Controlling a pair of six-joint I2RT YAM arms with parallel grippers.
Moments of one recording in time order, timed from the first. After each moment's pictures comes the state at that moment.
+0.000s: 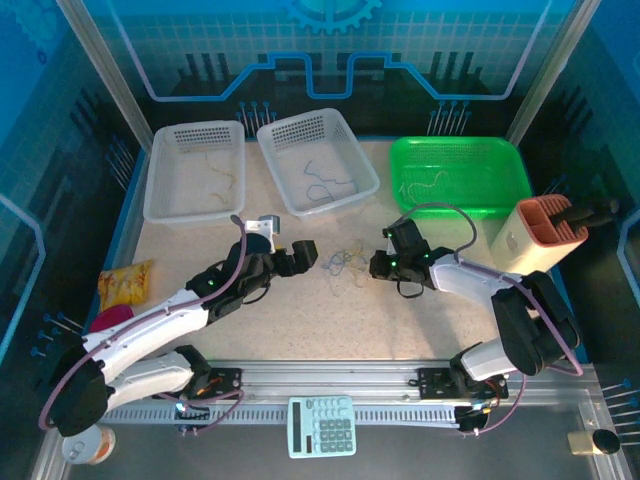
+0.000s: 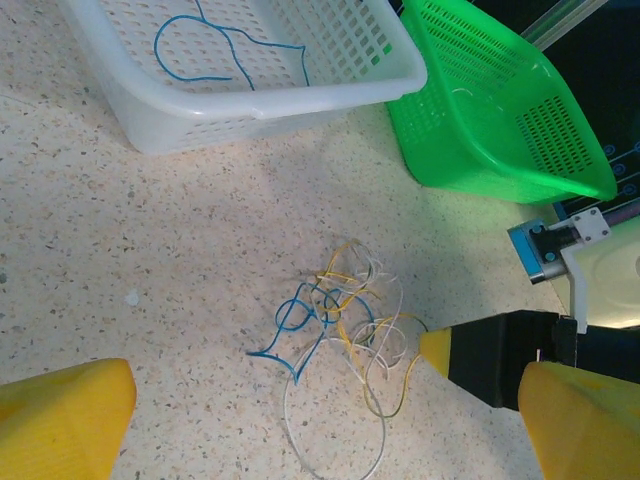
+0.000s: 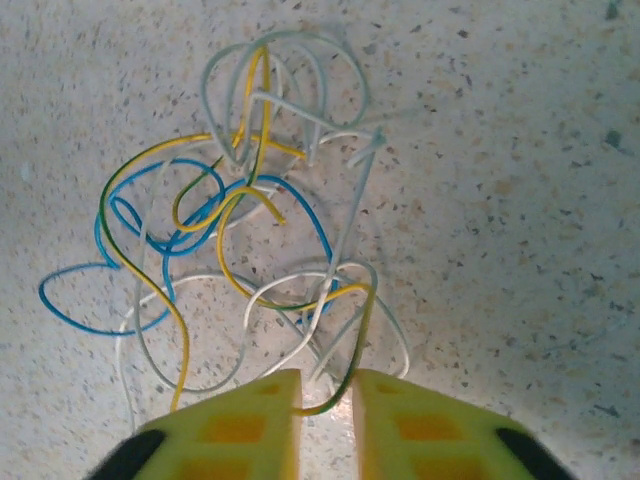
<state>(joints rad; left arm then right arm) -0.69 1.05 0.62 -0.05 -0.12 -0.75 0.47 1.44 0.69 -0.23 -0.17 0.60</state>
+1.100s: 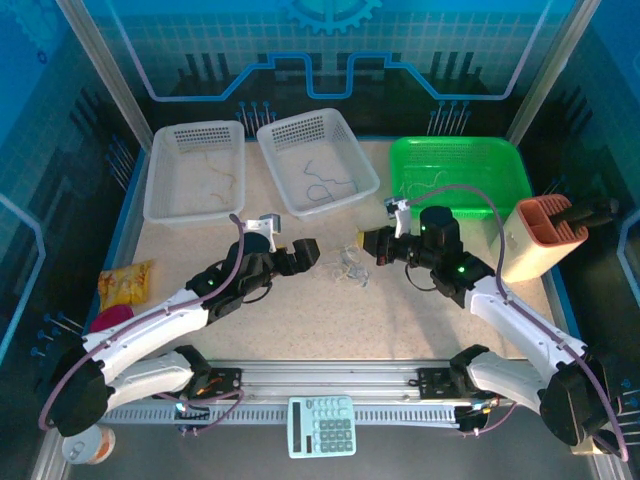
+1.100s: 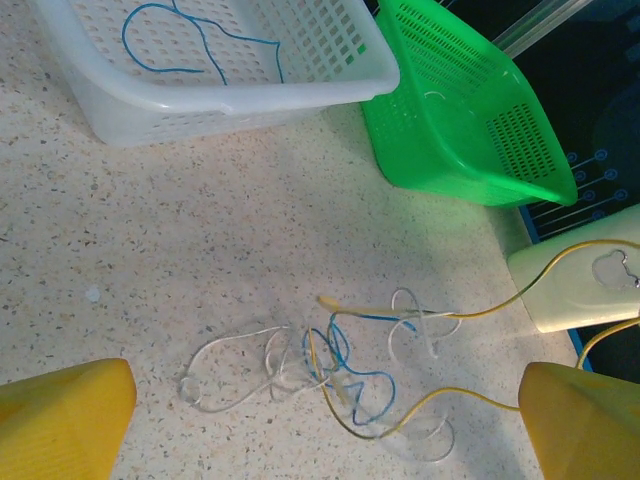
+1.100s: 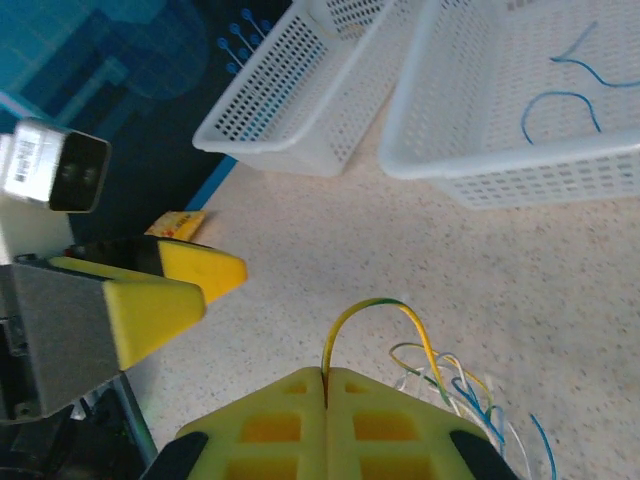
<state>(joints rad) -0.69 1.05 0.62 -0.03 -0.08 -0.80 0.47 1.04 0.71 -0.05 -0.48 0.43</state>
